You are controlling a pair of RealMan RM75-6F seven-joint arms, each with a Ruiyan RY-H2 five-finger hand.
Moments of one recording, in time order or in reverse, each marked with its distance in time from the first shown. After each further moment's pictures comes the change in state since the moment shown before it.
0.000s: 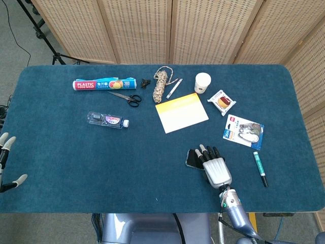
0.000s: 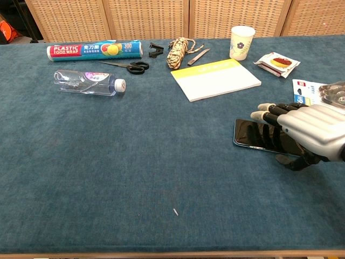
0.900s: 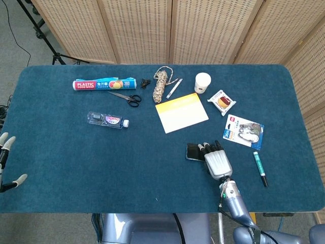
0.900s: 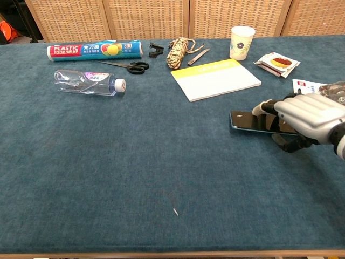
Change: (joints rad) left arm 0.001 -0.003 -0.001 0.001 0.000 0.003 0.005; right arm 0.072 -0.028 0.052 0.097 0.051 -0.031 0.062
